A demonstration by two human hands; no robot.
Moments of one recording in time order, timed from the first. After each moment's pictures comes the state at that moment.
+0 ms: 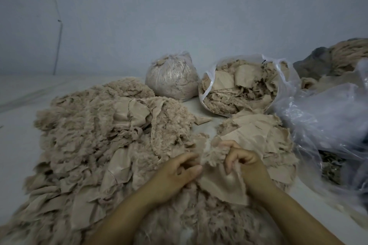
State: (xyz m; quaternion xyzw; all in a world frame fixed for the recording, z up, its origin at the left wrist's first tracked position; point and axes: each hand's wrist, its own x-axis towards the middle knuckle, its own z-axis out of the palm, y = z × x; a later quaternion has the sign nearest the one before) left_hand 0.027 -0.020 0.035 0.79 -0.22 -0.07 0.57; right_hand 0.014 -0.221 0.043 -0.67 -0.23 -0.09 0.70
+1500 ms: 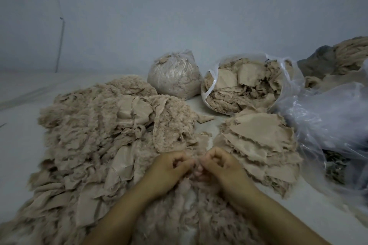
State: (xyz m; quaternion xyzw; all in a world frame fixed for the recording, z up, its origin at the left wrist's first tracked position) left_hand 0.034 -0.009 0.031 0.81 -0.22 0.06 0.53; right_hand 0.001 -0.172 0.046 -0.68 -0.10 0.03 0.73
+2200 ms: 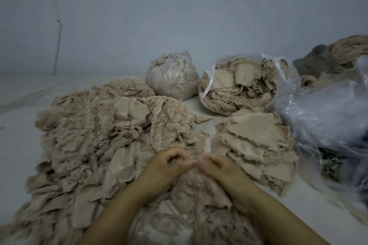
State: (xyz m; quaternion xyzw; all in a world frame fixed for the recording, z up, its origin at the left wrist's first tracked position) left_hand 0.031 -0.004 0.037 0.76 -0.25 0.02 0.60; right_hand 0.001 -0.185 0.043 -0.71 -0.07 0.10 0.70
